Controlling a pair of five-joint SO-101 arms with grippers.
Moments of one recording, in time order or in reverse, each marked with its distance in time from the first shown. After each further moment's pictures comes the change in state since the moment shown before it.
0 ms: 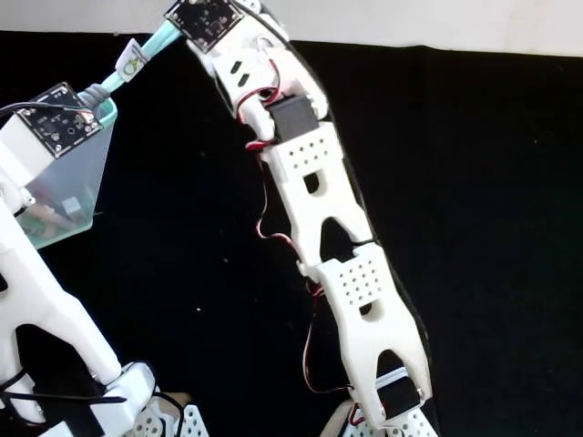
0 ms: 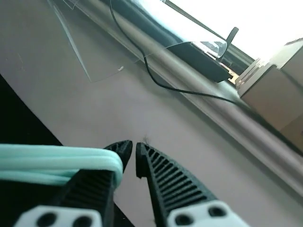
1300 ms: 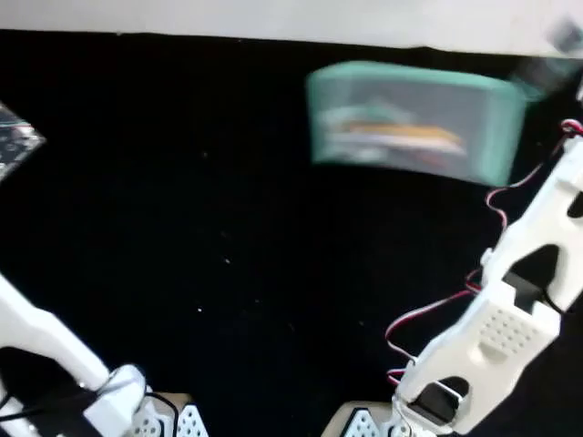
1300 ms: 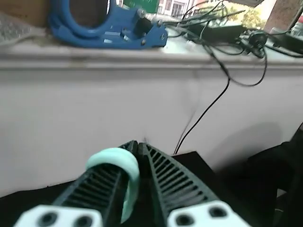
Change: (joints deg) left arm -6.9 -1.9 0.4 0.5 0.0; right arm 47.2 -27.5 20.3 12.1 -18.7
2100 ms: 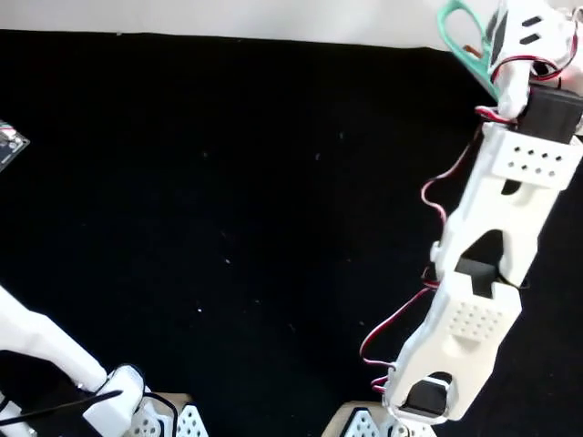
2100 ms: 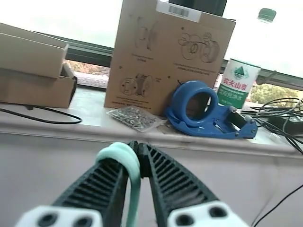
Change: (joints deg) left arm 0.4 -0.1 0.0 0.0 1.6; right arm -18.1 -0.9 -11.1 -2.3 0.0
